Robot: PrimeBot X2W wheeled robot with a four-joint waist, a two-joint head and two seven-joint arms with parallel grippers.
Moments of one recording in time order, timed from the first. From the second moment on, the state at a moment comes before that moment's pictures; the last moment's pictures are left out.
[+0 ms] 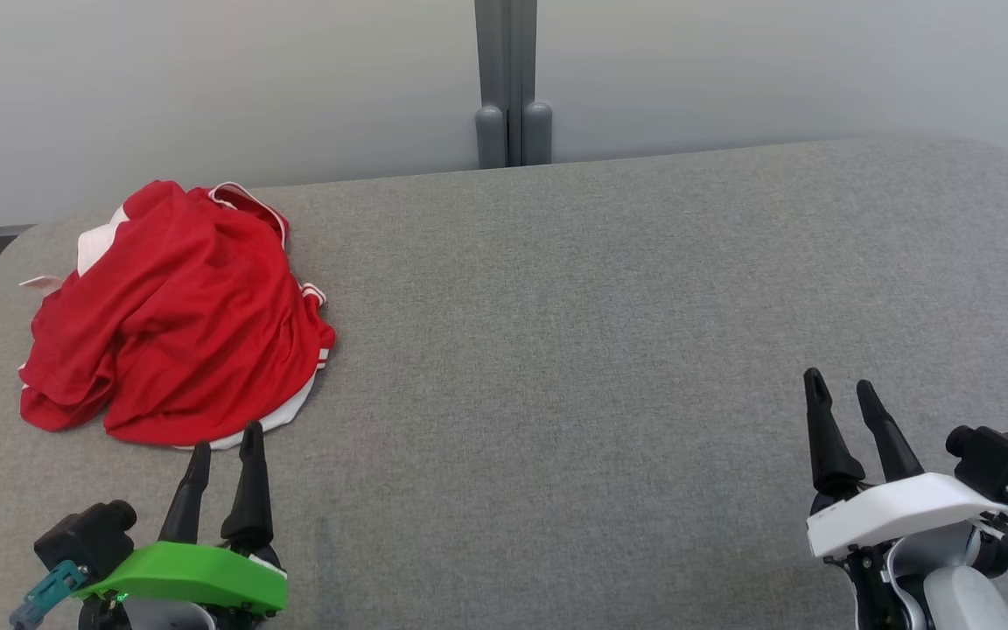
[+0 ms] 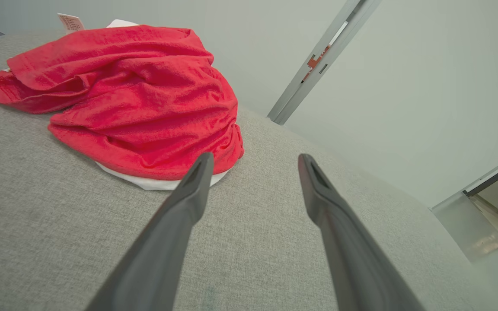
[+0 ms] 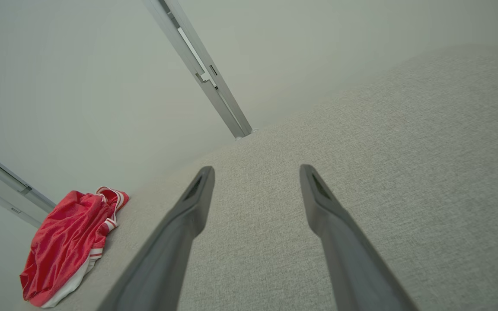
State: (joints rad) left arm -0.03 0.07 -0.03 0.22 -0.67 -0.13 -0.11; right arm -0.05 -0.04 -0.03 0.17 0.52 0.13 -0.10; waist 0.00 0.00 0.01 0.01
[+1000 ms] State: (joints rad) left arm -0.01 0.09 -0.06 0.21 -0.36 -0.12 -0.18; right arm -0.04 -0.05 -0.02 0.19 0.21 0.13 -0.18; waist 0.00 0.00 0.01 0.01
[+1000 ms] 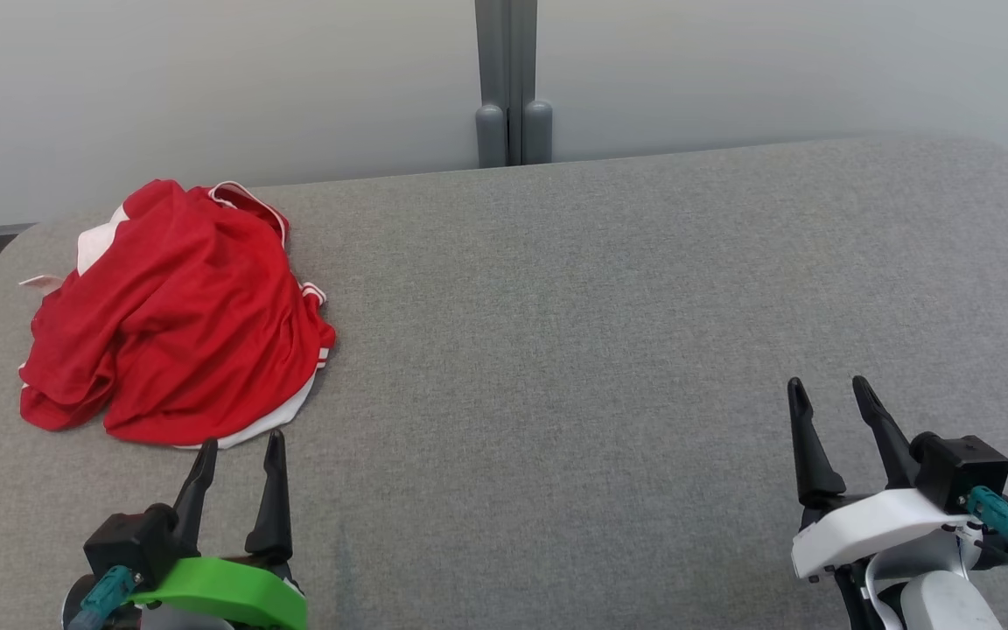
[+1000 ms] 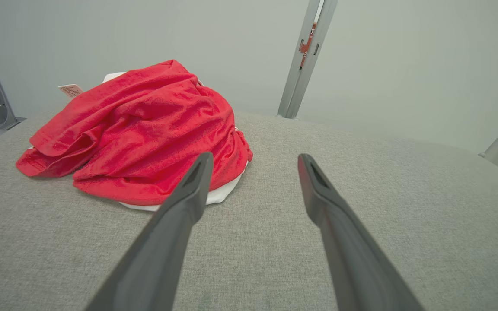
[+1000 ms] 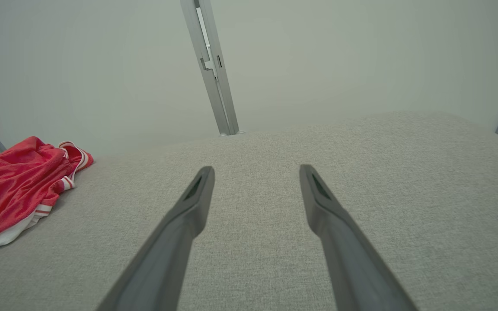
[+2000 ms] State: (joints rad) left arm 0.01 0.08 -0.06 0.25 -0.17 -0.13 -0.24; right arm -0.01 -0.05 -0.06 0.22 0.02 0.13 -0.24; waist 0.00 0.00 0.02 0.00
